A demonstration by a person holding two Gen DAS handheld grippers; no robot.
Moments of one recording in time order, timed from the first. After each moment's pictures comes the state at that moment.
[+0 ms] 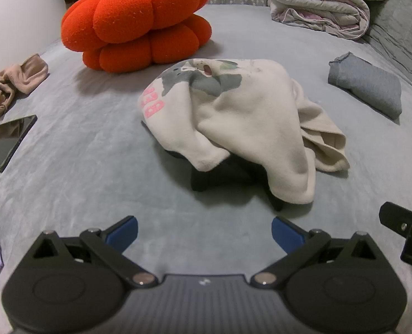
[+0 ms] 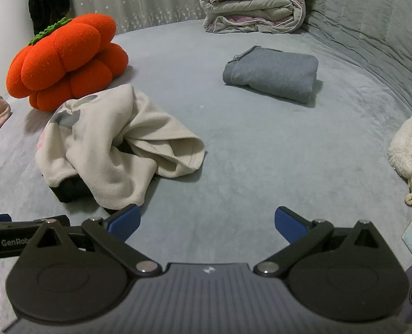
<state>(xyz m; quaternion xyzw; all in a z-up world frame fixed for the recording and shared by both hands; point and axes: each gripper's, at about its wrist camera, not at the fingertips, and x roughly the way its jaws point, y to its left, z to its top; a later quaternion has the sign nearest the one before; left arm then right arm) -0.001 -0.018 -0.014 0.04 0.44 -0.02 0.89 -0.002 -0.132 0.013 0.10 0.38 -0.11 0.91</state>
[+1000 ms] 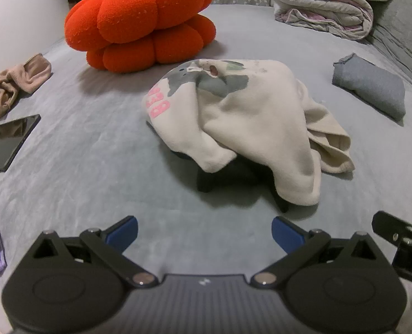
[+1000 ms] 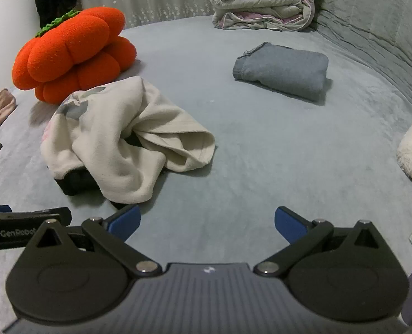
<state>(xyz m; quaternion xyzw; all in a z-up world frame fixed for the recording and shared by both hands) 0.002 -0.012 -0.013 0.04 0.44 -0.02 0.90 0.003 -0.124 0.008 0.09 0.39 -0.10 0.91</state>
